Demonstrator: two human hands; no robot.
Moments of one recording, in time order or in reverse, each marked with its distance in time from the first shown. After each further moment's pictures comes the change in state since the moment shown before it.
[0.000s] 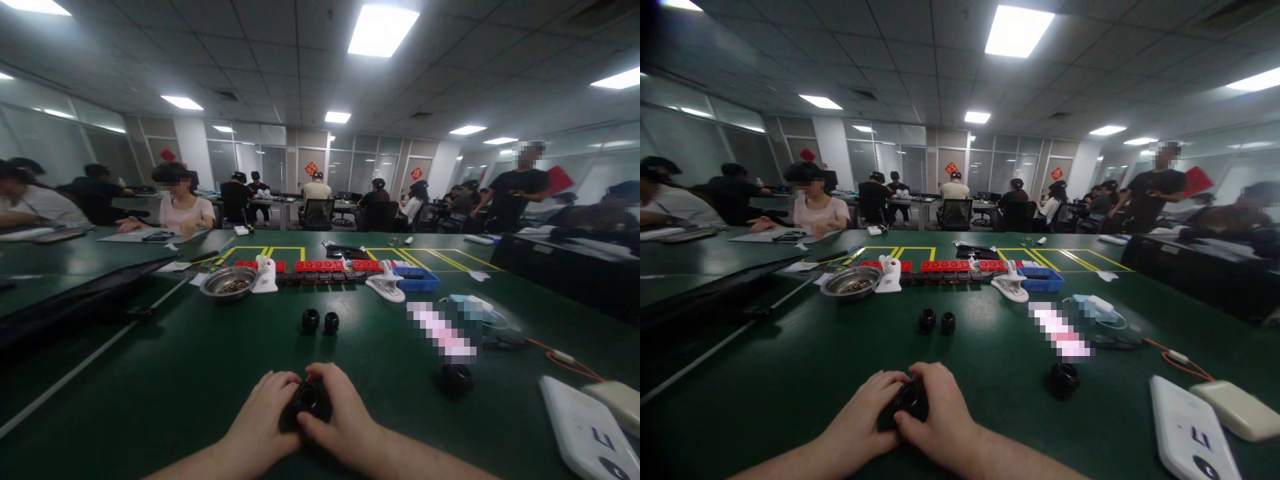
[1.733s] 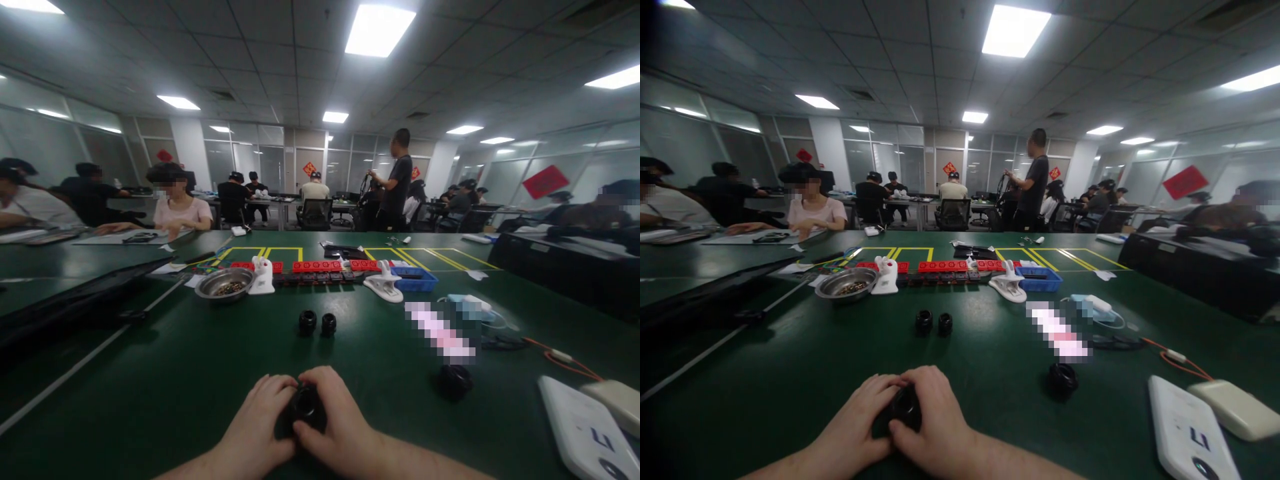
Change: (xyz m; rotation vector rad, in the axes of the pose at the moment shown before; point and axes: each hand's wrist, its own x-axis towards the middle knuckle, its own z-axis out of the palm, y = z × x) left_hand 0.000 0.004 -0.004 -0.013 -0.032 -0.039; right_hand 0.001 -0.010 -0.005 0.039 -0.013 -0.055
